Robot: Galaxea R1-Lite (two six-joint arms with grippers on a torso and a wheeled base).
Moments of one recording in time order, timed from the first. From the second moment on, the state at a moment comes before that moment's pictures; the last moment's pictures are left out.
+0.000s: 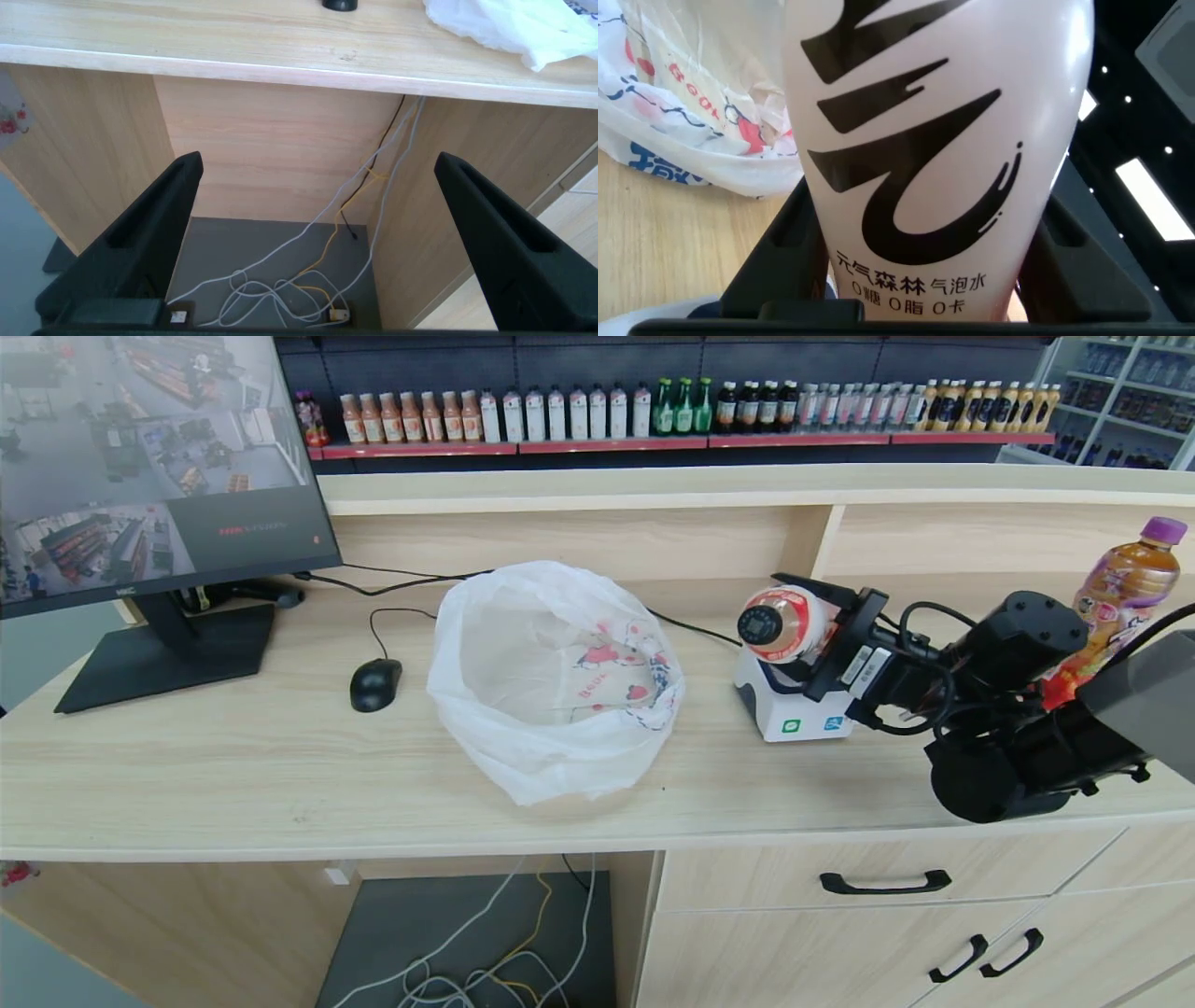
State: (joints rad) left arm 0.00 0.00 0.00 0.00 0.01 -0.01; right arm 0.16 2.16 -1.09 -1.57 0.87 -0.97
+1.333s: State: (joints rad) left arm 0.00 0.00 0.00 0.00 0.01 -0.01; right arm 0.15 2.12 -1.04 -1.57 0.88 -0.99
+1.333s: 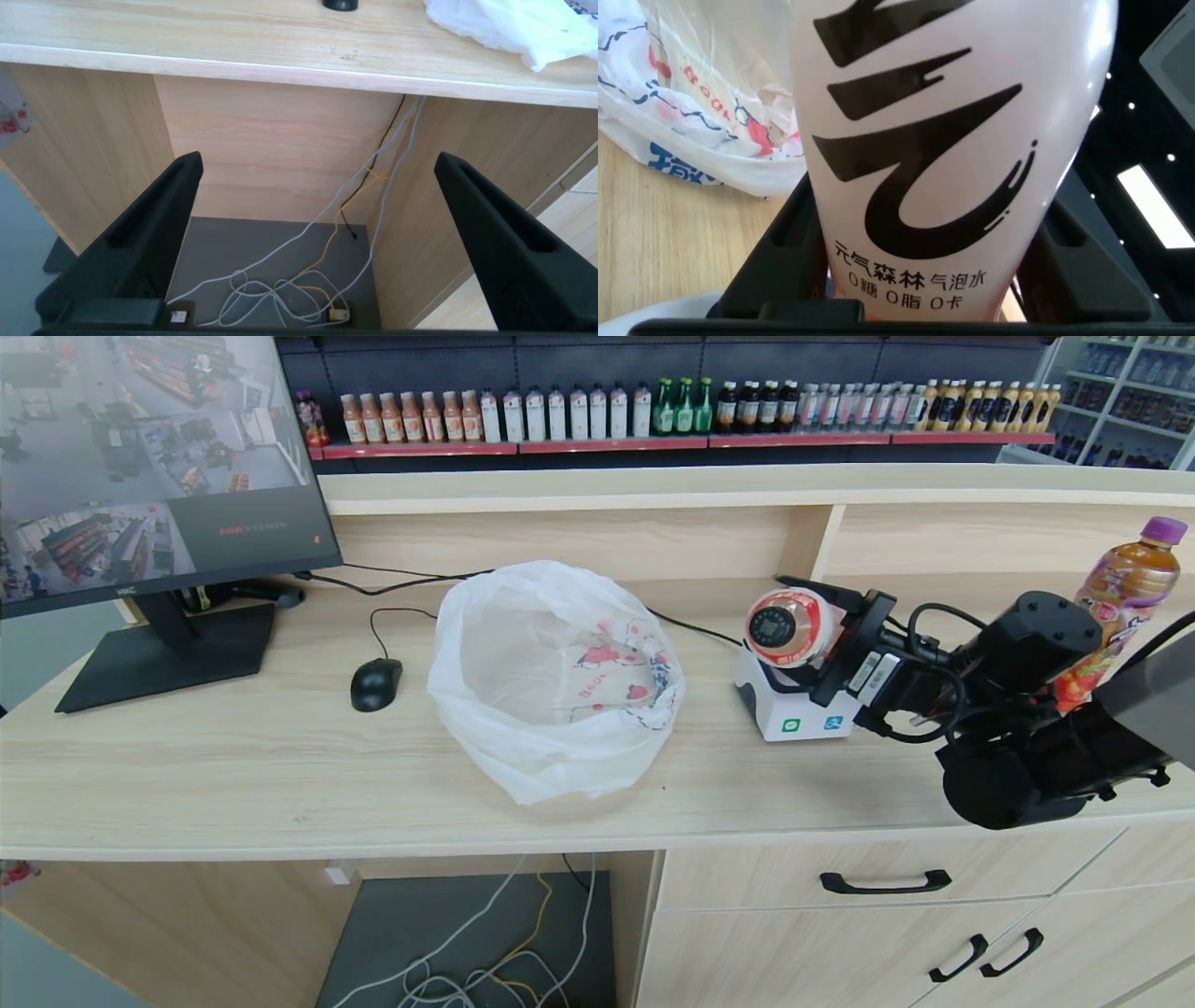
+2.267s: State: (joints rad) left arm 0.00 0.00 0.00 0.00 0.01 -0.01; right arm 0.17 2.05 -0.97 -1.57 0.80 -0.93
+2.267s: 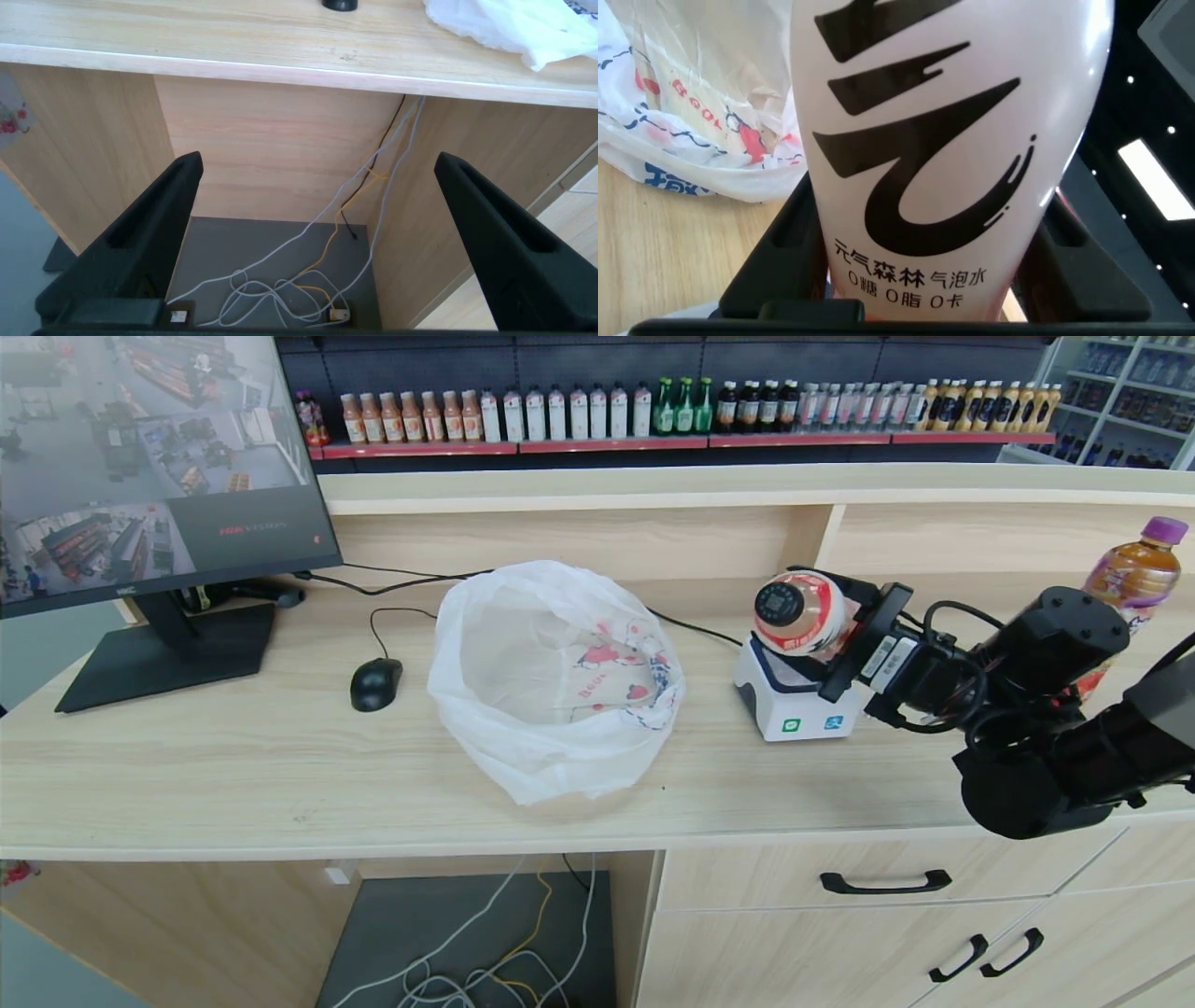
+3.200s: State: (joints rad) left arm 0.00 0.00 0.00 0.00 0.01 -0.01; right arm 0.32 1.90 -0.87 -1.57 0.18 -0.17
